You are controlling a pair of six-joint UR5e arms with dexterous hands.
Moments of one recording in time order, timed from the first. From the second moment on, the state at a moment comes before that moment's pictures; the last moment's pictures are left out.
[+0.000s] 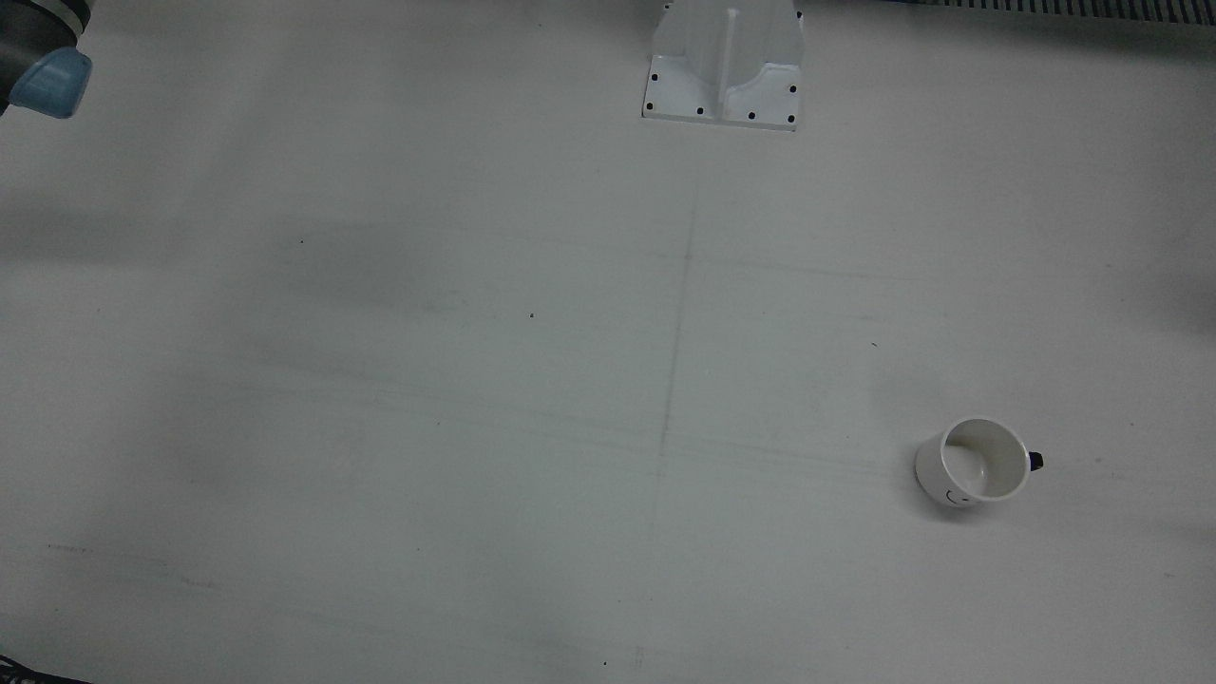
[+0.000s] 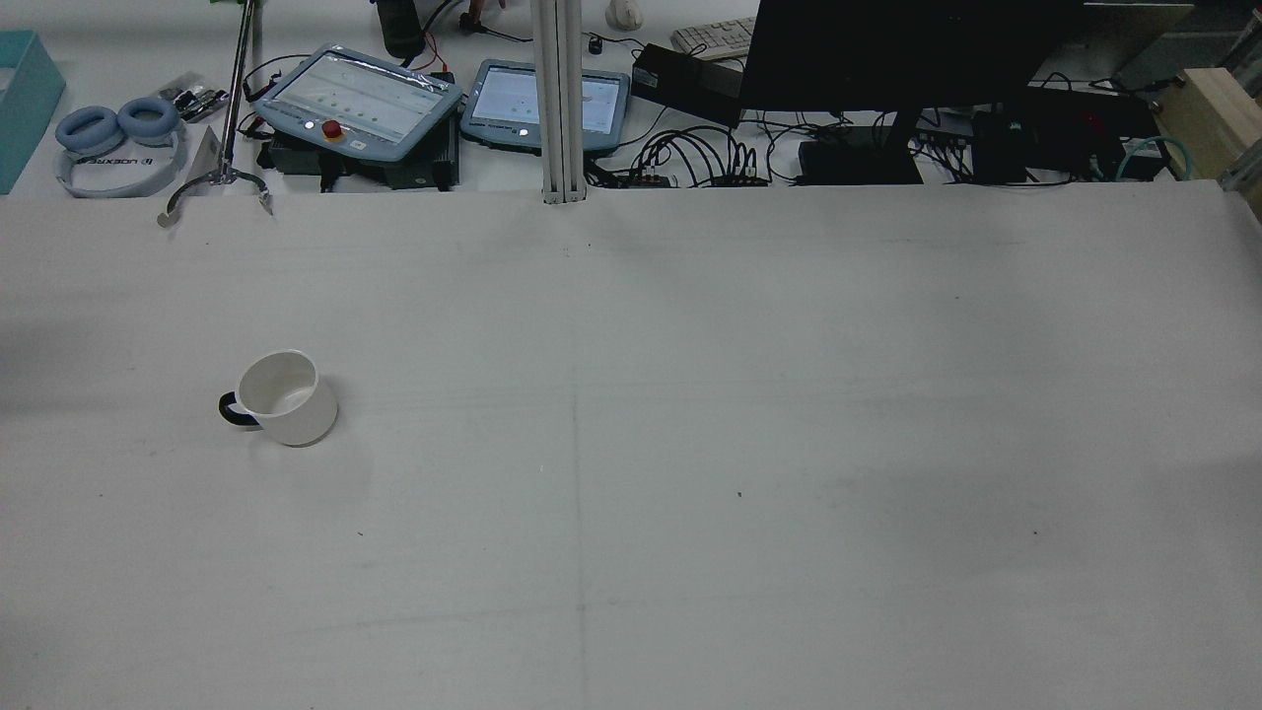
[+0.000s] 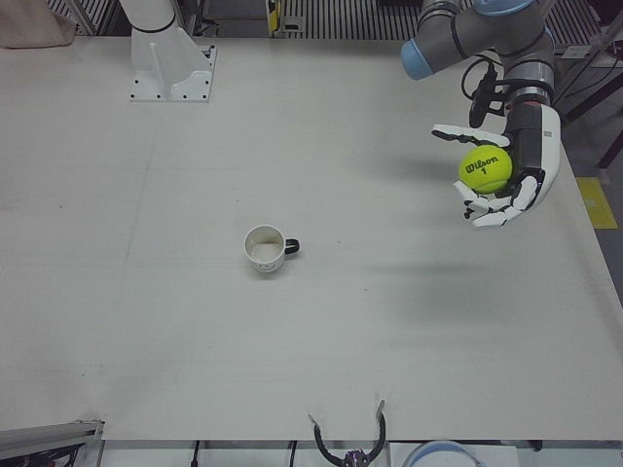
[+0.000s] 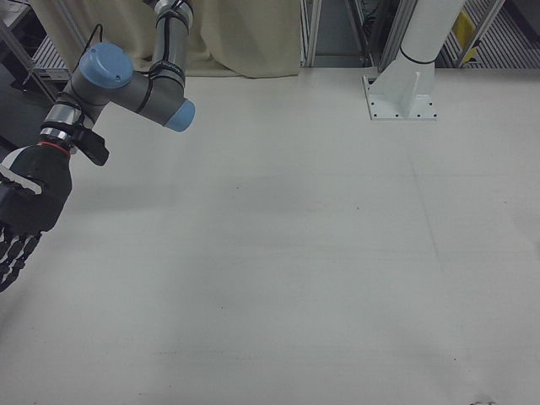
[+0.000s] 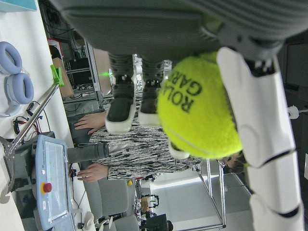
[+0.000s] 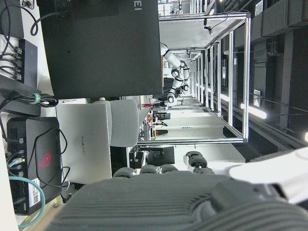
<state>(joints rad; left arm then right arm) -1.42 -1.47 -1.84 -0.05 1.59 0.17 1.48 -1.45 1.47 -3.32 -1.41 0.09</state>
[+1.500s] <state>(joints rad) -0.90 -1.65 -1.85 0.06 1.46 0.27 1.48 -1.45 1.47 -3.32 -1.41 0.09</state>
